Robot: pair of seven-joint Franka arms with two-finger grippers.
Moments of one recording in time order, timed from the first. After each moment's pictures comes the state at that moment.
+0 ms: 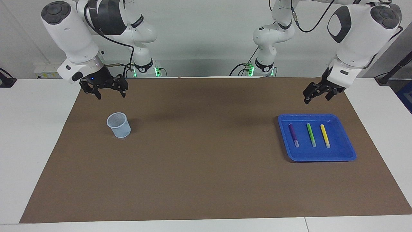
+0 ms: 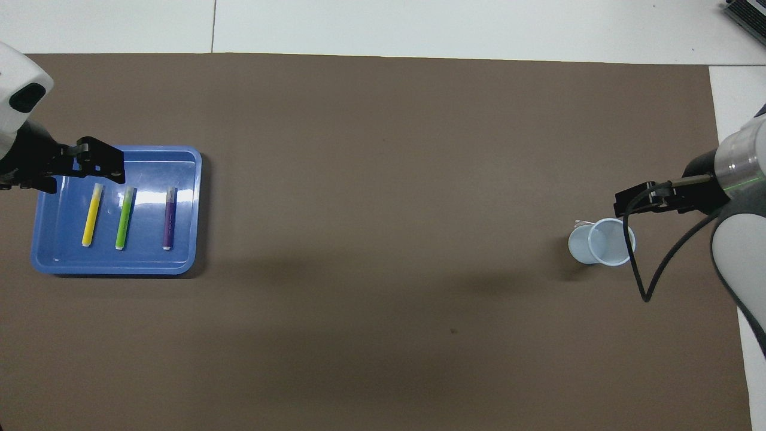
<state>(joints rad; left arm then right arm) 0.04 0.08 -0.15 -1.50 0.02 1.54 -0.19 0.02 0.00 0.01 -1.69 0.02 1.63 -0.02</state>
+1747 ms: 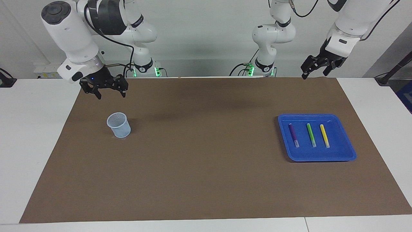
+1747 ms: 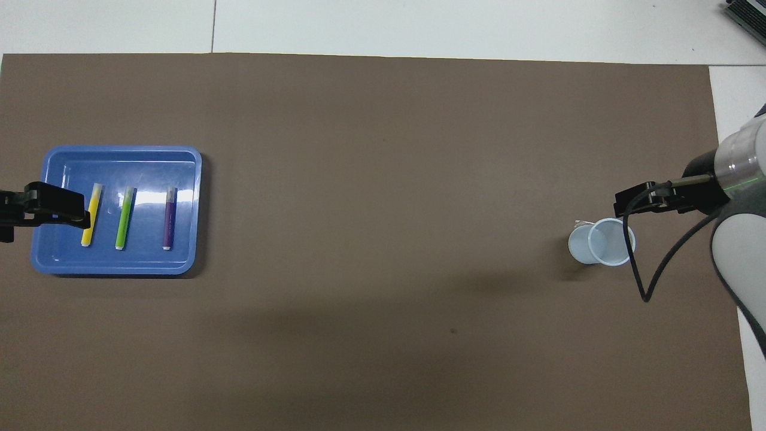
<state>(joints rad) -0.02 -0.09 -0.05 -1.64 -0.02 1.50 -0.19 0.02 0.00 0.01 -1.69 0.02 1.63 -0.02</state>
